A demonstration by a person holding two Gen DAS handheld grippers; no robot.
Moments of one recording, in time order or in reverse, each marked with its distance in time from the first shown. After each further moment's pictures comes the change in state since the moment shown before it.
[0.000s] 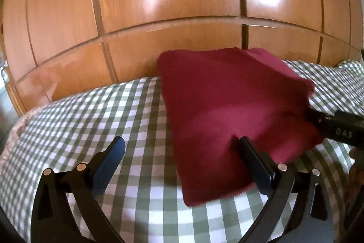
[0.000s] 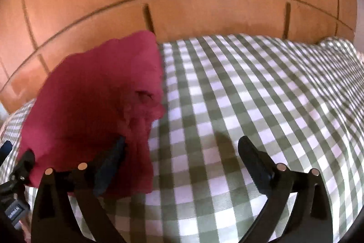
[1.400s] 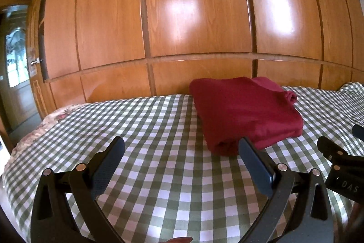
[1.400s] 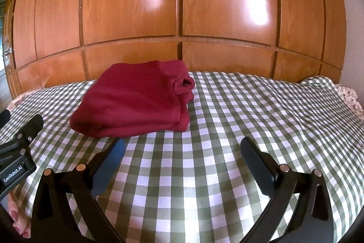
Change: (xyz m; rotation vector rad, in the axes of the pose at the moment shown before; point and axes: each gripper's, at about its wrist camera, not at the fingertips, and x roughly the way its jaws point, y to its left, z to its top) left arm -0.115 0.014 -0.052 -0.108 -0.189 0.132; right arm -0.130 0.053 -0.086 -0.156 -0.238 -0.037
